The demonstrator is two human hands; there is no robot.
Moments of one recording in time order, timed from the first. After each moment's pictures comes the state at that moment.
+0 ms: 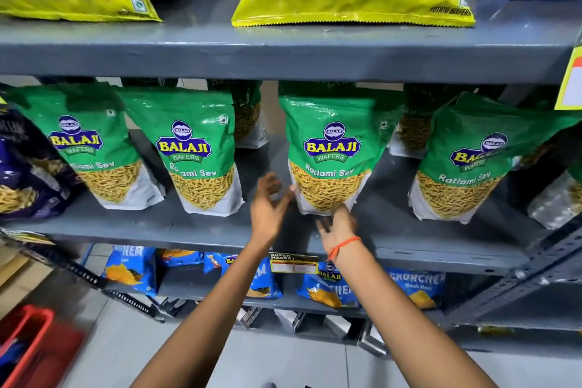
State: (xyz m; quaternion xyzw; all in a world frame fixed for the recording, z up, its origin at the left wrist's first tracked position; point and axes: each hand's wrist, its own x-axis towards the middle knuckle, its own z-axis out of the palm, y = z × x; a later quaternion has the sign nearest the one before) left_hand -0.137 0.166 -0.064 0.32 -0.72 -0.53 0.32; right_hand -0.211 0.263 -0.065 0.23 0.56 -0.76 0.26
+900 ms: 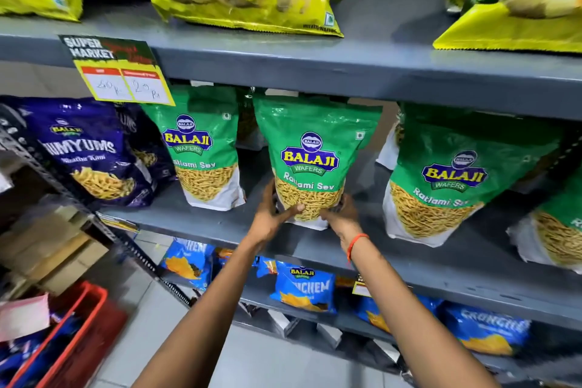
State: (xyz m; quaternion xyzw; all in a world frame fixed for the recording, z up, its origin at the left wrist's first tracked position) left_hand -0.034 0.009 -0.074 0.27 -0.69 -0.62 0.25; right_hand -0.141 0.117 -0.057 -0.14 0.69 -0.66 0.27
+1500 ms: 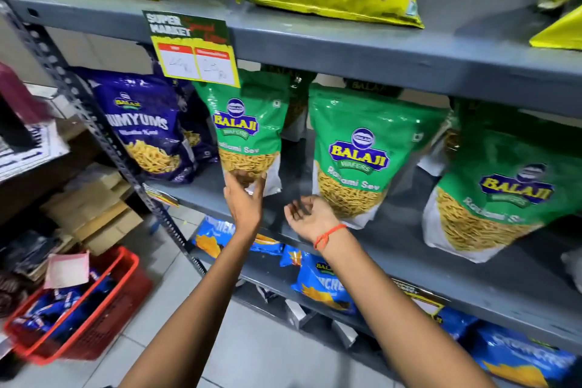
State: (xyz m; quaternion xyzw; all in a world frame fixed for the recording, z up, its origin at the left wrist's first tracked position) left_hand 0.038 -0.038 -0.062 0.49 -0.63 -0.39 0.46; right_hand -0.055 0.039 -0.042 0.18 0.50 -0.68 0.51
